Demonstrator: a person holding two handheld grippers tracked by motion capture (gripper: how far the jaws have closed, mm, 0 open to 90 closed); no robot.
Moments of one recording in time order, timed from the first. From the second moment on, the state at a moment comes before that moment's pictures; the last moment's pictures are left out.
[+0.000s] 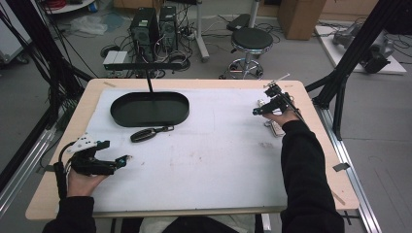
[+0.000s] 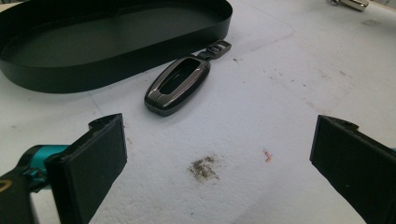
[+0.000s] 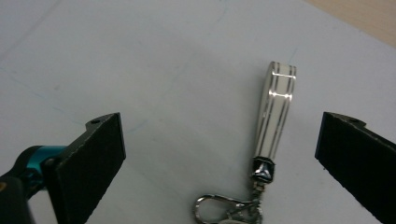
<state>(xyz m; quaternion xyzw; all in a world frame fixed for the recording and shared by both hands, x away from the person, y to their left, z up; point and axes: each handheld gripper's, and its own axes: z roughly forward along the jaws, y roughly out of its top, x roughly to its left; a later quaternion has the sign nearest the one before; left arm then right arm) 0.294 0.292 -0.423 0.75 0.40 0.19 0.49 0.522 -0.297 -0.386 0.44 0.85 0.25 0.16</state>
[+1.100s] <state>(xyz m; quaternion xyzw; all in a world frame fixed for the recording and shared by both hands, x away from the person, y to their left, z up) 0.298 0.291 -0.425 0.75 0.40 0.19 0.49 0.554 -0.320 -0.422 0.47 0.84 0.23 0.12</state>
